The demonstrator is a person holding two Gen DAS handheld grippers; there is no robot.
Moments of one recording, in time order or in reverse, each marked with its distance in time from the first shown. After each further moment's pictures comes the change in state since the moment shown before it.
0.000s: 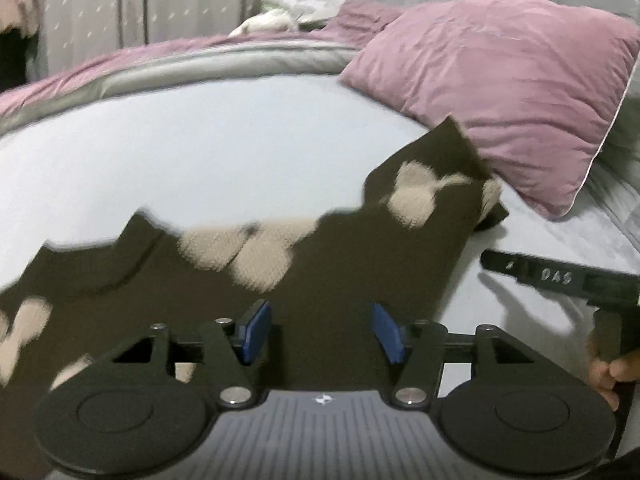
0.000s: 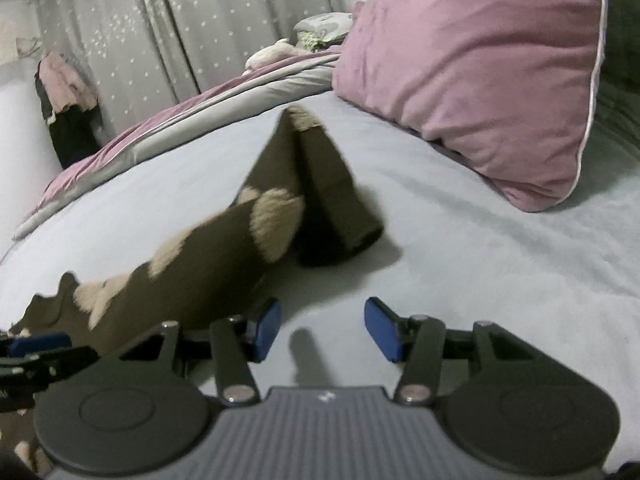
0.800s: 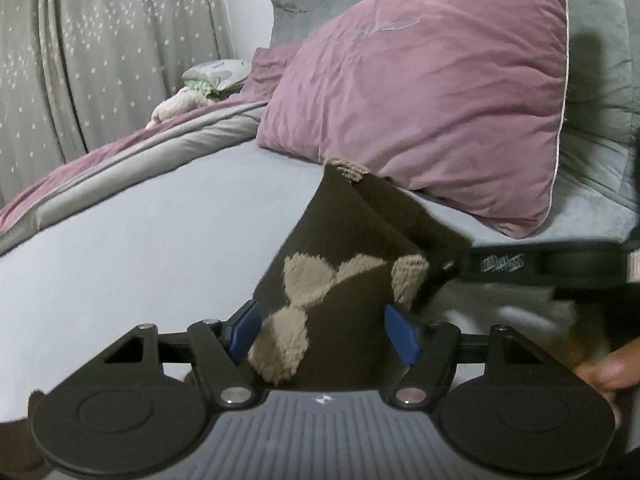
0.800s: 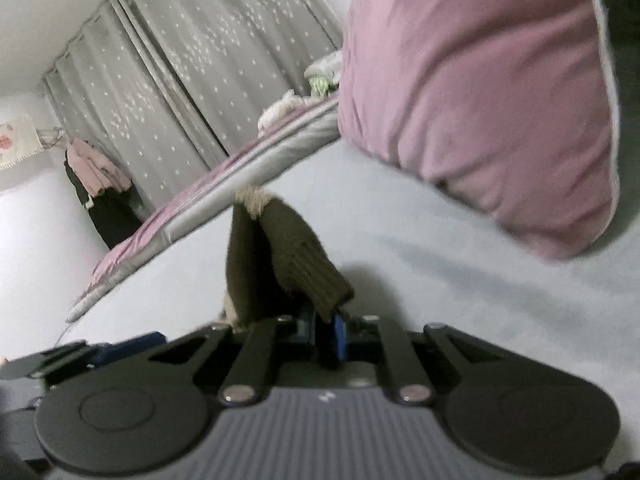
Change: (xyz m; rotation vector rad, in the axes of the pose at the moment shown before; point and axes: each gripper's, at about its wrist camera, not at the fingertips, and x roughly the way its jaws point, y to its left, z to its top) left arm 0.060 -0.093 0.041 0.297 -0.142 -0.006; right arm 0.028 -0.065 0.044 0.187 -0.142 0.204
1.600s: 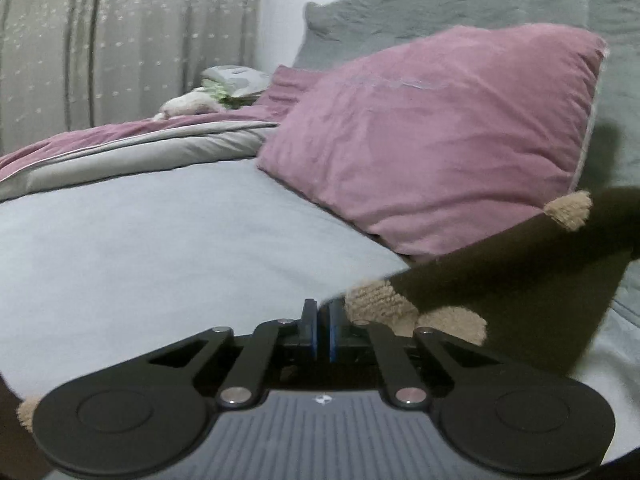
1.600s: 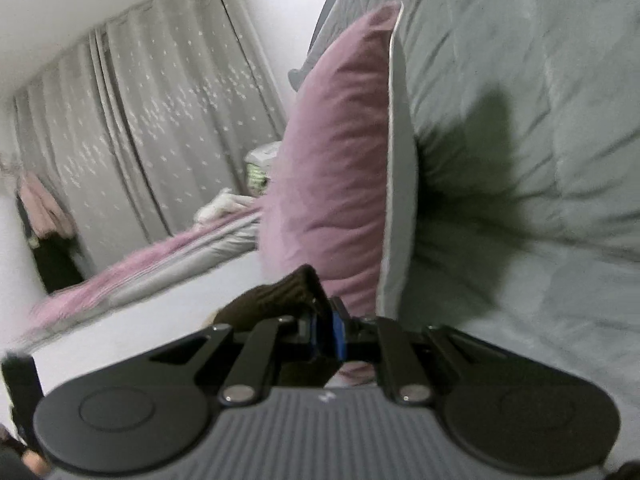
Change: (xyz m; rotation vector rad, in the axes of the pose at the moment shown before) left arm 0.001 0.002 0.018 -0.212 -0.078 -0.084; right arm -0.169 -0.009 0.058 -0.124 -0.209 -0.299
